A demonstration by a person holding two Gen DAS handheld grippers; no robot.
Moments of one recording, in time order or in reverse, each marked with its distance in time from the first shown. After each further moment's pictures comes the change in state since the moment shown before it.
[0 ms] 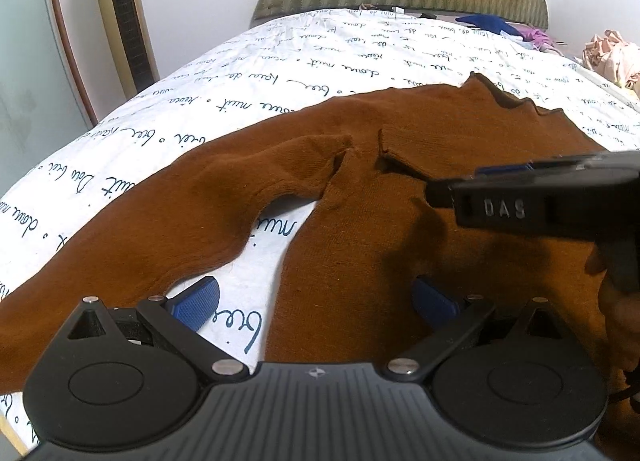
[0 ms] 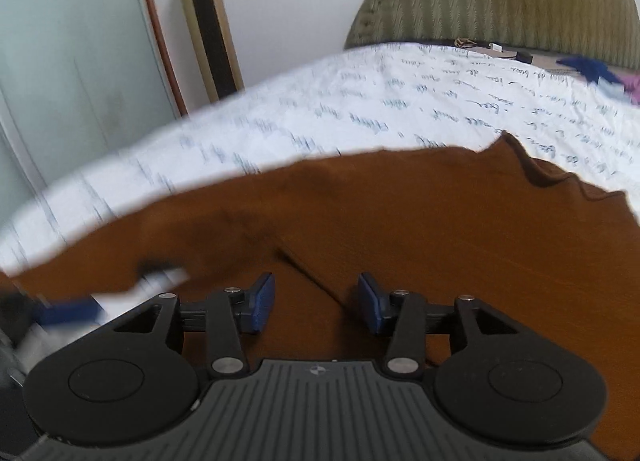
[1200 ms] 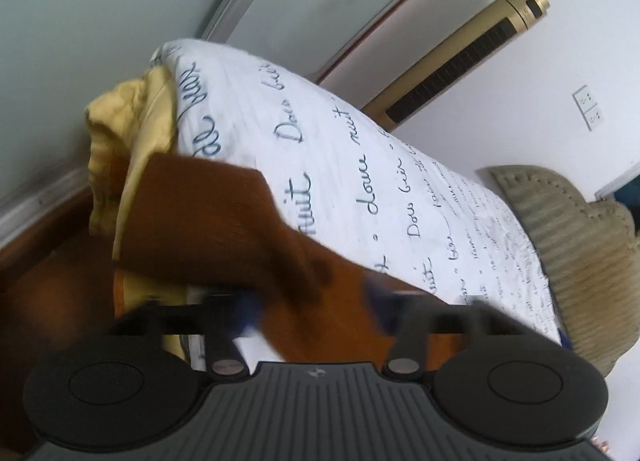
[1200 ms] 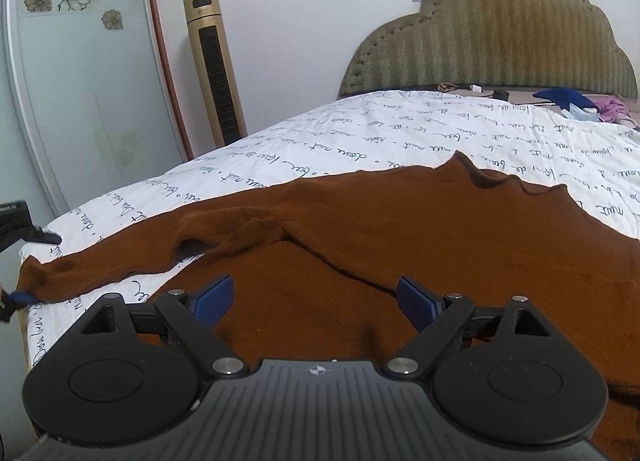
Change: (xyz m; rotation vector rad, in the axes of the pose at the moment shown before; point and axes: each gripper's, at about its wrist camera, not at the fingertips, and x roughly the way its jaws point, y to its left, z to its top) left arm -0.041 0.228 -0.075 -1.130 -0.149 0.081; right arm -0.082 -0.006 -0.049 0.050 -0.188 0.041
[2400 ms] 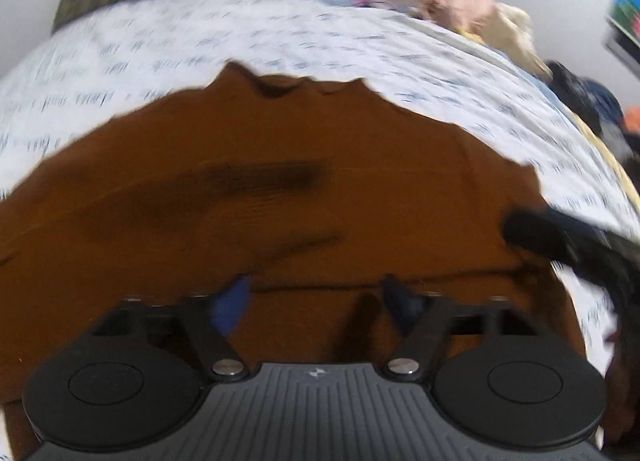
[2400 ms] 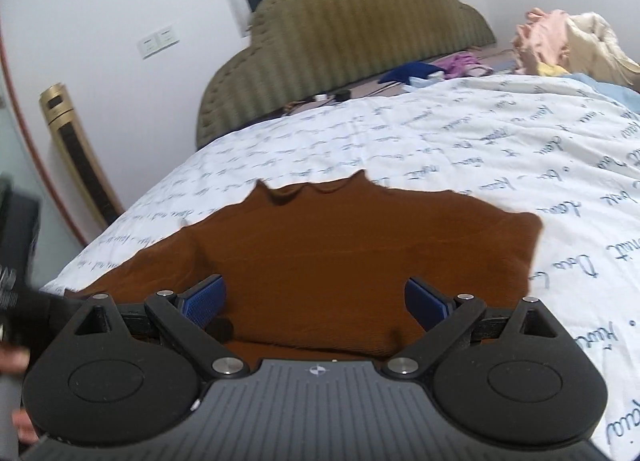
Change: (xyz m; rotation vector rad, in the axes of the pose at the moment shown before) left arm 0.032 -0.253 -0.271 1.349 0.484 -0.493; right arm -0.064 -0.127 -0.024 0.360 -0.126 -0.304
